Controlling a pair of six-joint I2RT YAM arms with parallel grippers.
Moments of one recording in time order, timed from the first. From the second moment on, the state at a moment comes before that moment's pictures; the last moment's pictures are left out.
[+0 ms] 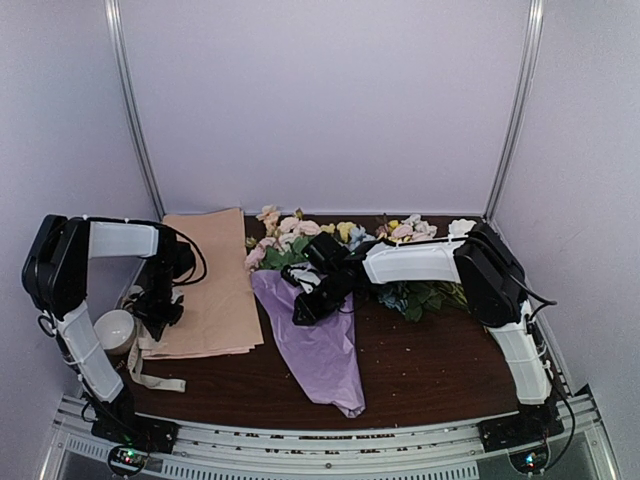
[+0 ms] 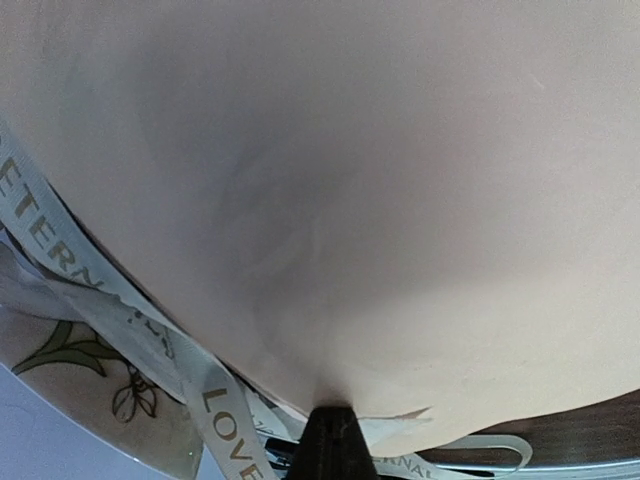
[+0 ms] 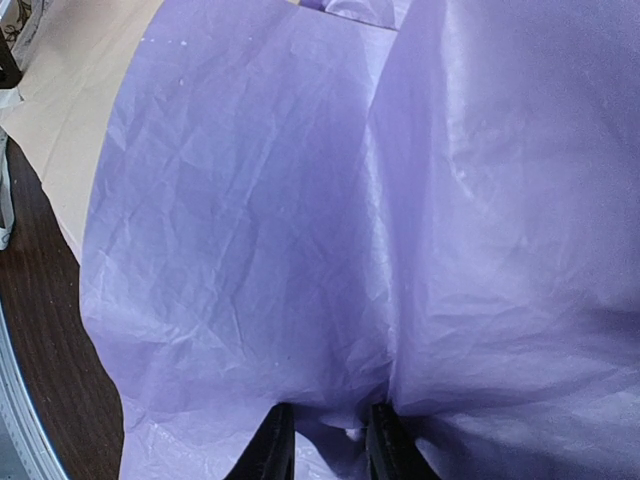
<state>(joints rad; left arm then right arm) -0.24 1.78 1.11 -1.24 -0.24 -0.14 0.88 2.29 1.75 -0.47 -0.32 0.18</state>
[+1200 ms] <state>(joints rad) -1.10 1.69 2.30 -0.93 0.20 0.14 0.86 2.30 1.75 -0.48 -0.37 0.17</state>
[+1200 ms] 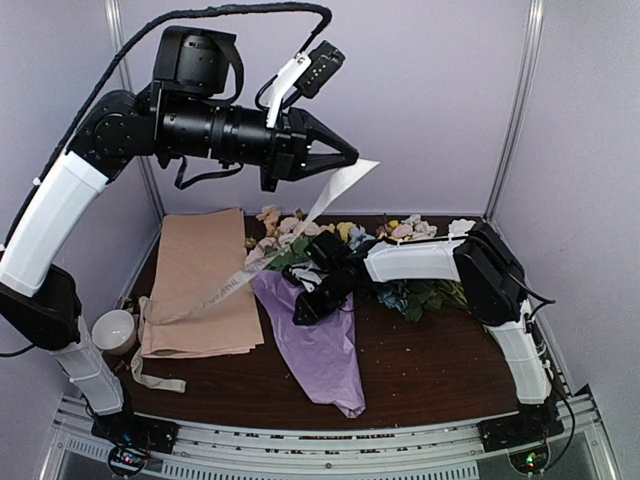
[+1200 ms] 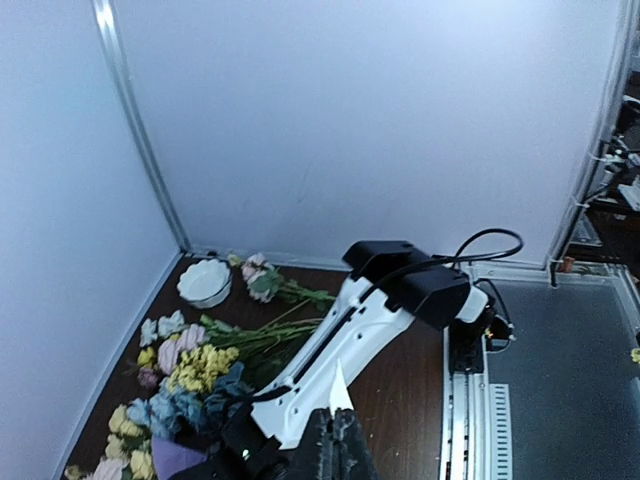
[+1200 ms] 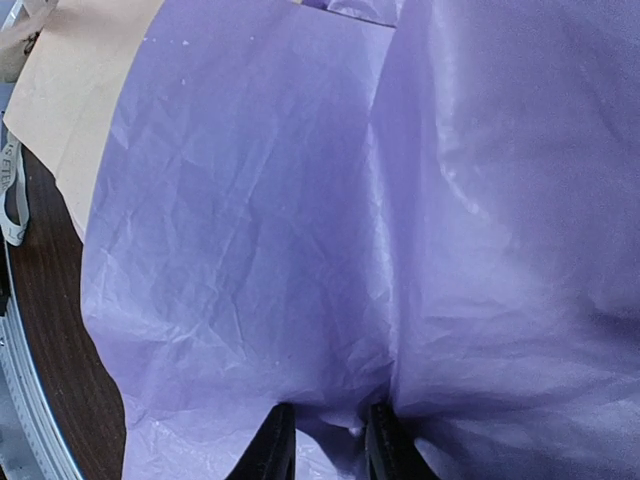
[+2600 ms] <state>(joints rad) -0.67 1.74 1.04 -0.27 0.08 -0.58 0.84 2.30 1.73 -0.43 -0.46 0.27</state>
